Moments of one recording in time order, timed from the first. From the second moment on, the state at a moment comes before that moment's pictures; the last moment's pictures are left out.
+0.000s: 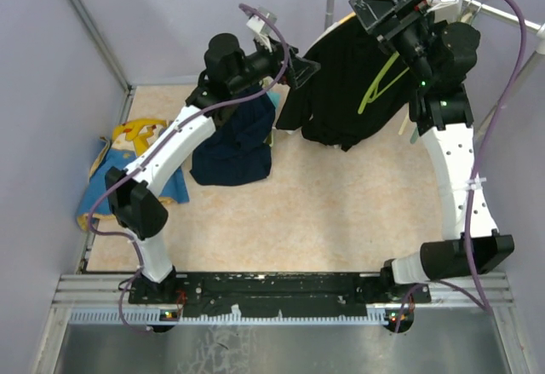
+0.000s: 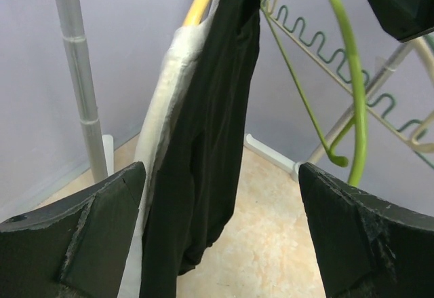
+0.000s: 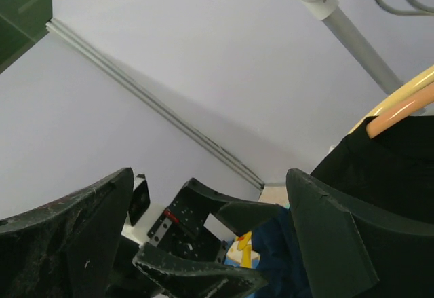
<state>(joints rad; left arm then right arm) -0.59 1.81 1.87 0.11 0.40 -0.27 0.11 1.38 1.70 0.00 -0.36 0.95</state>
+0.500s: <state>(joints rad) -0.65 1.91 1.89 0.08 0.38 -0.26 0.12 1.55 1.87 -0.15 -0.22 0.95</state>
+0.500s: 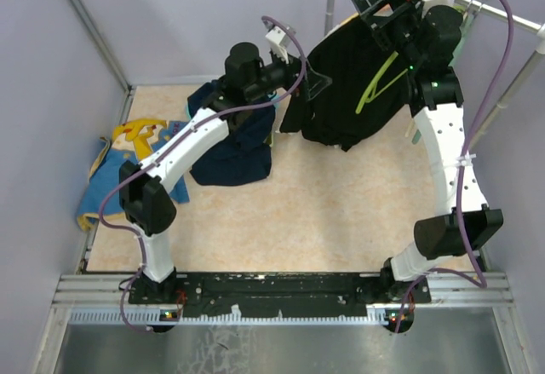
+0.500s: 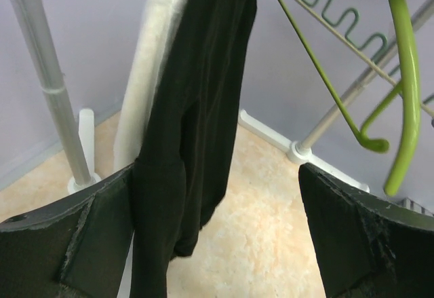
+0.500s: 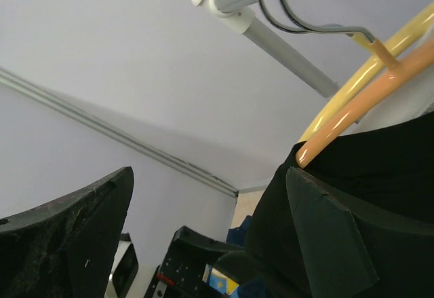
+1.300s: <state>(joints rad) -0.68 1.76 1.68 0.14 0.38 -0.26 0.12 1.55 1.84 -0.20 -0.09 0.94</state>
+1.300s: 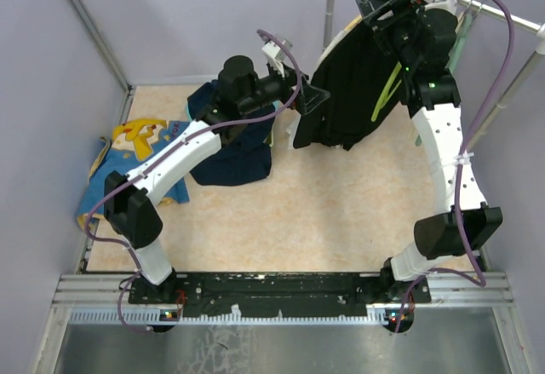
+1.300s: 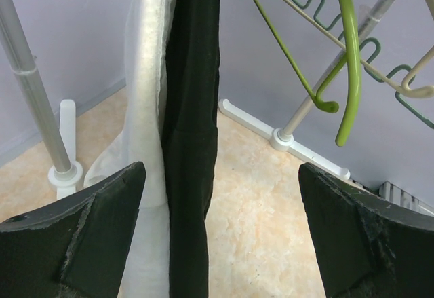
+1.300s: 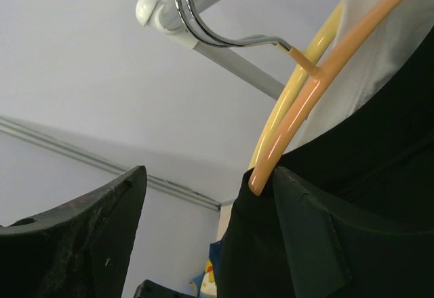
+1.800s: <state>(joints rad) -0.68 1.76 1.68 0.15 0.41 -0.27 0.12 1.59 1.82 -0.15 -0.04 0.98</state>
